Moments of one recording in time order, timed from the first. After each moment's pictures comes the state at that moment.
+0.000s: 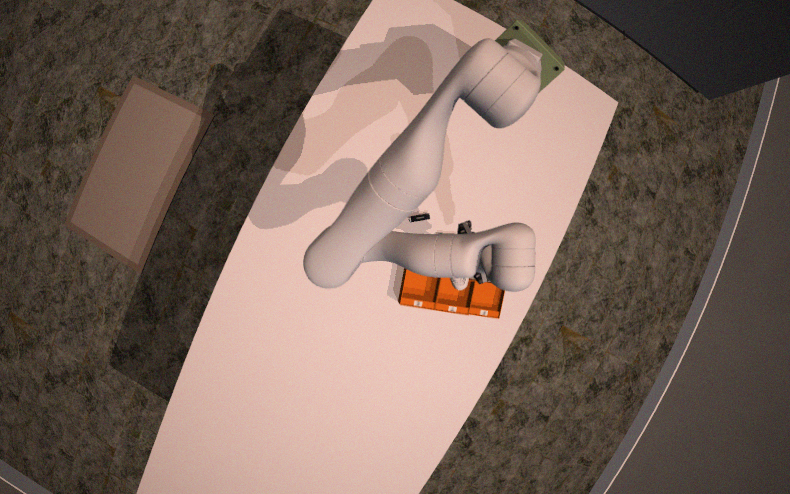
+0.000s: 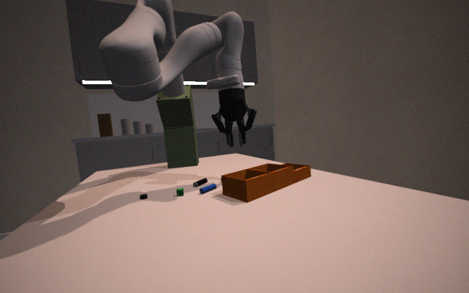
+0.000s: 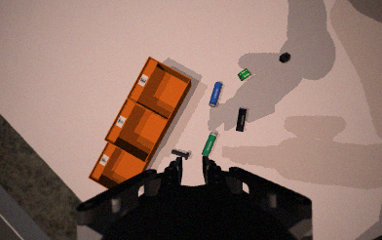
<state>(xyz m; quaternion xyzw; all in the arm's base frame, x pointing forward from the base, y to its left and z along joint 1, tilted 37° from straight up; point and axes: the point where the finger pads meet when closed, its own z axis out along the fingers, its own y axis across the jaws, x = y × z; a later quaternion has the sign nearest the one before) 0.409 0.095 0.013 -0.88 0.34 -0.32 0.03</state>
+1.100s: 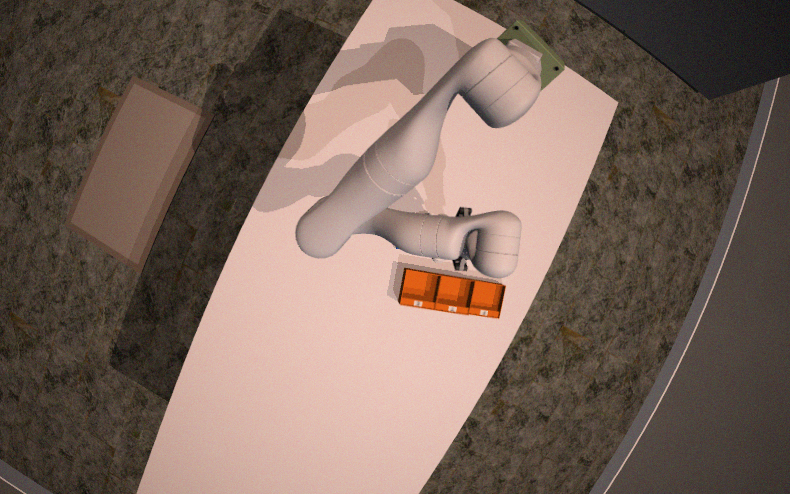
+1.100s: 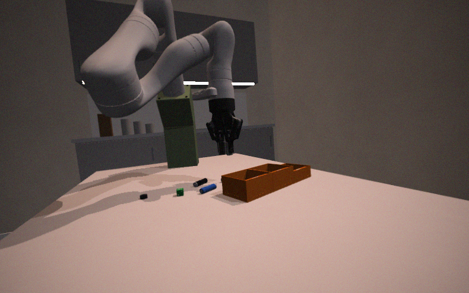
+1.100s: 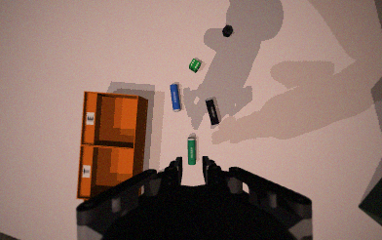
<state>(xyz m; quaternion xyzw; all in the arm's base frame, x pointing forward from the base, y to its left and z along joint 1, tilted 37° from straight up) 0.406 0.061 -0.010 -0.79 0.52 -0.30 0.09</state>
